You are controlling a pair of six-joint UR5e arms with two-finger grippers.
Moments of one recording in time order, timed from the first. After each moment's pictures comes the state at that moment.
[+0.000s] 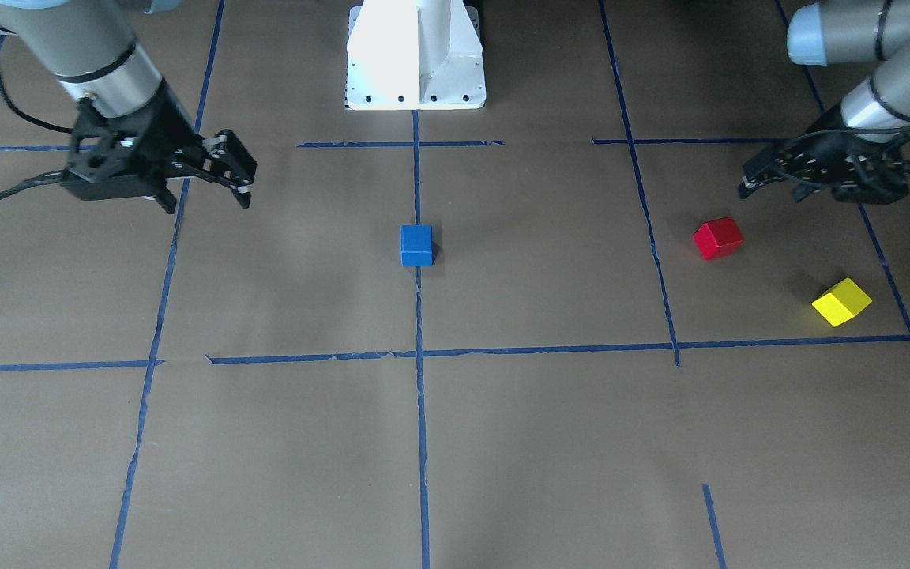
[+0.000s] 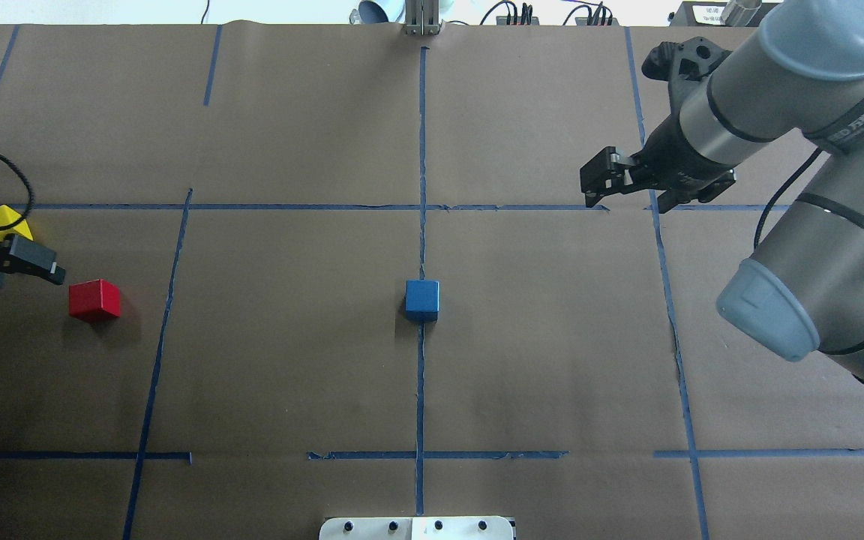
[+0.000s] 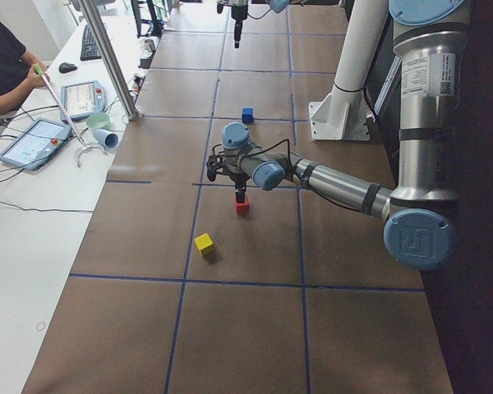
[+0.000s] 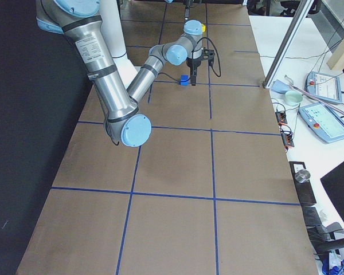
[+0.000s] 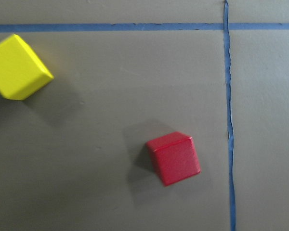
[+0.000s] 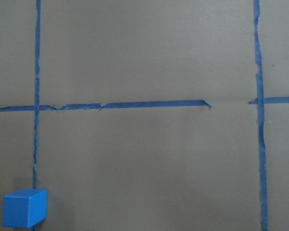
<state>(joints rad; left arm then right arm) -0.95 -1.55 -1.88 -1.94 -2.28 -0.95 0.88 -1.16 2.04 -1.71 2.14 0.99</state>
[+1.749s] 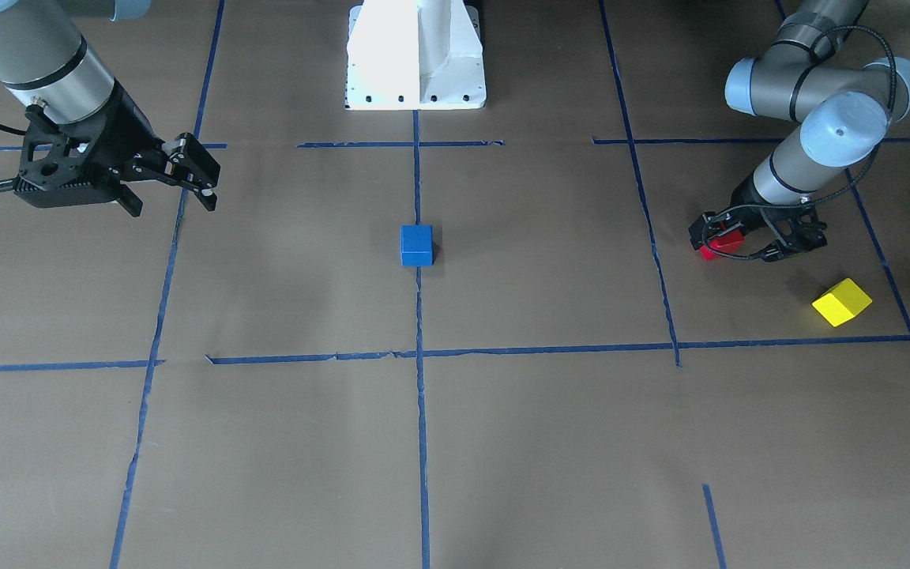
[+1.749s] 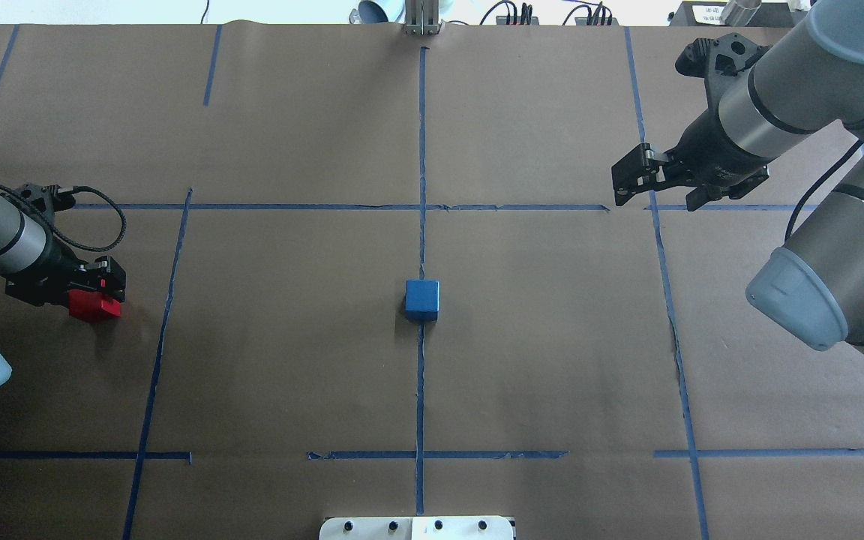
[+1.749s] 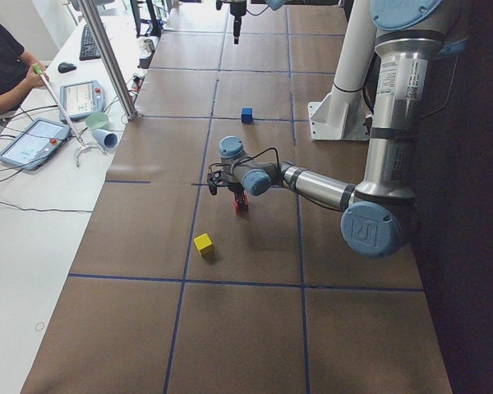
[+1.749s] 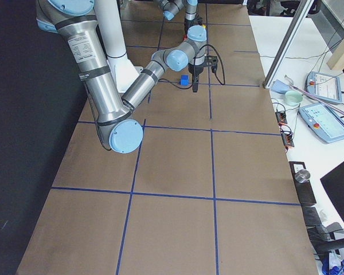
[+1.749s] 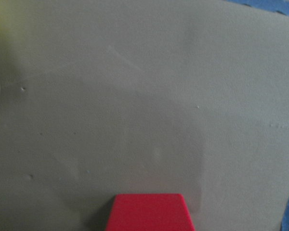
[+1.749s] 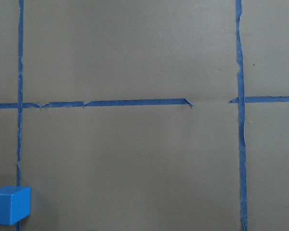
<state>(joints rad) -0.83 -1.63 -1.69 -1.96 -2.18 -1.12 0.90 -1.19 2.04 -1.71 2.17 0.96</state>
